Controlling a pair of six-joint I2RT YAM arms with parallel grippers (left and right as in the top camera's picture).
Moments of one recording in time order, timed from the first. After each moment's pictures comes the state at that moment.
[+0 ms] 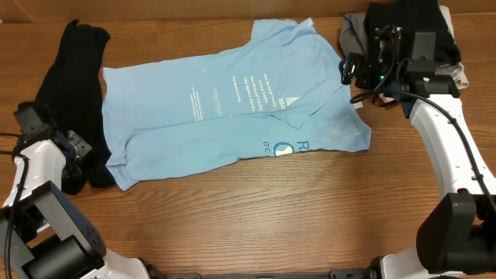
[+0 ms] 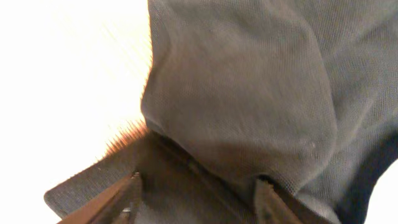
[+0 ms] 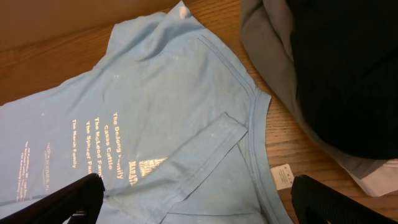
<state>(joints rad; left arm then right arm) 0.57 1.75 1.08 -0.52 -0.12 -0.31 -0.03 1.70 1.40 -0.54 -0.25 0.17</state>
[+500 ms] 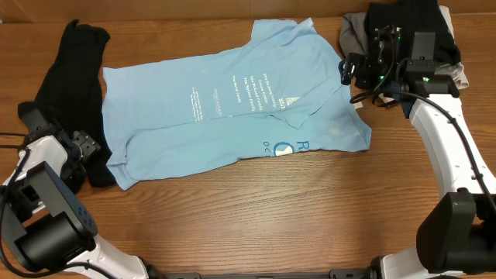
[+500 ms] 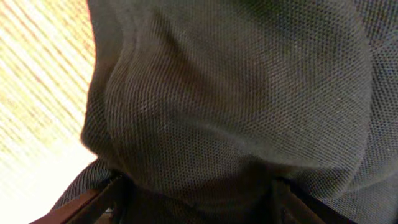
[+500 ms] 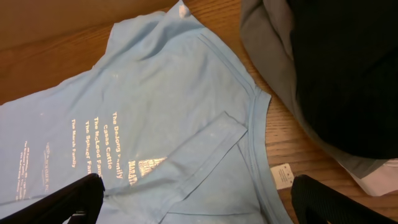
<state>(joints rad) 0.57 1.90 1.11 -0.46 -0.06 -0.29 -0.03 1.70 1.40 -0.54 -0.25 0.17</state>
